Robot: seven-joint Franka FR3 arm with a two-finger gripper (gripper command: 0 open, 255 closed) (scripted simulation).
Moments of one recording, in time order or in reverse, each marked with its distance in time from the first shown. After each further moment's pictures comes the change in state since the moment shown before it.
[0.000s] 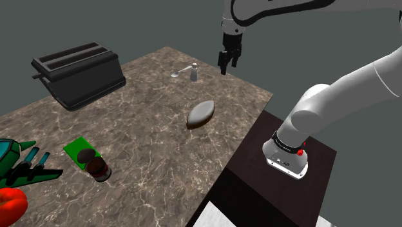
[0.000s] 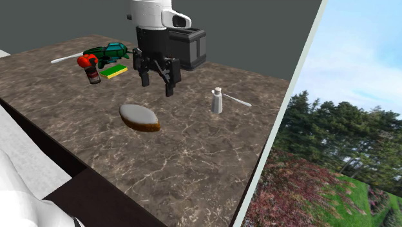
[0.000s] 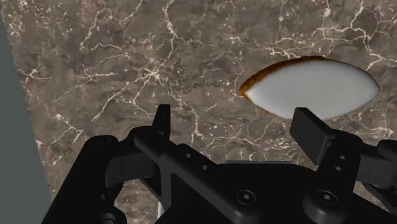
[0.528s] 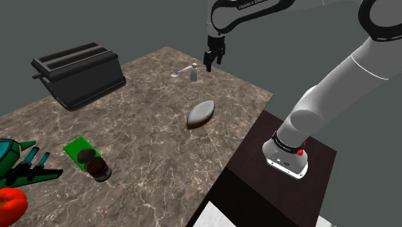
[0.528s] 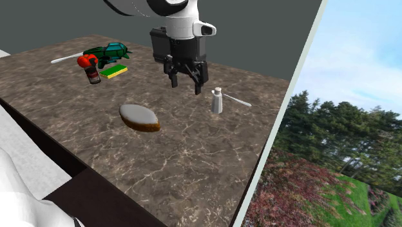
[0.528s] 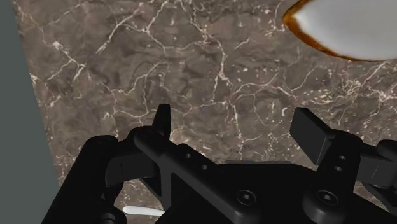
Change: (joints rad) arm -0.021 0.273 -0.005 0.142 -0.068 0.201 -0.033
